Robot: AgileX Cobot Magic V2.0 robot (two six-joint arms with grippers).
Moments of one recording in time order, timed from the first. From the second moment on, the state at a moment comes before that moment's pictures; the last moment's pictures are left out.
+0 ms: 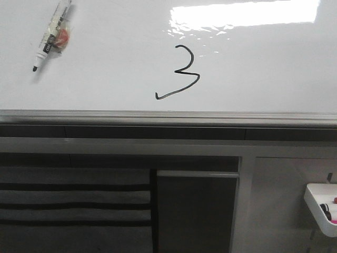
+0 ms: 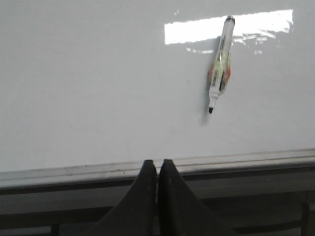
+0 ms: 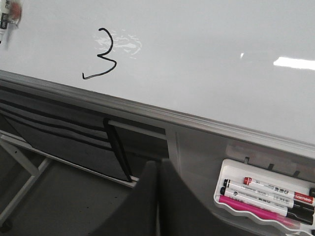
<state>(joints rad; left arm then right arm) -0.13 -0.01 0.01 -0.22 0.05 0.26 0.39 0.39 -0.63 0.00 0.73 0.06</state>
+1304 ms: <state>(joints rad) -0.06 -0.01 0.01 -0.11 0.03 0.19 0.34 0.33 -0.57 0.01 0.67 0.06</state>
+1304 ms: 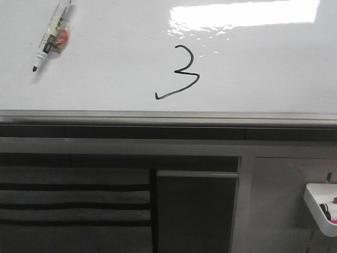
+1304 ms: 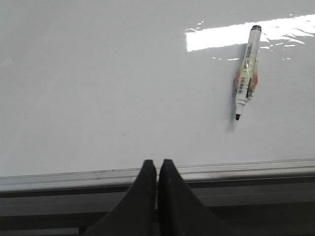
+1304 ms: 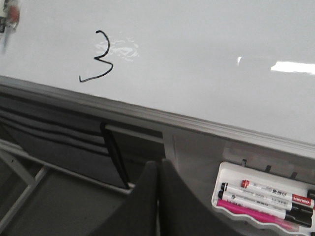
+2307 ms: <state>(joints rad) -0.06 -0.01 0.01 -0.11 0.03 0.19 0.04 -0.01 0.02 0.08 -0.03 0.06</state>
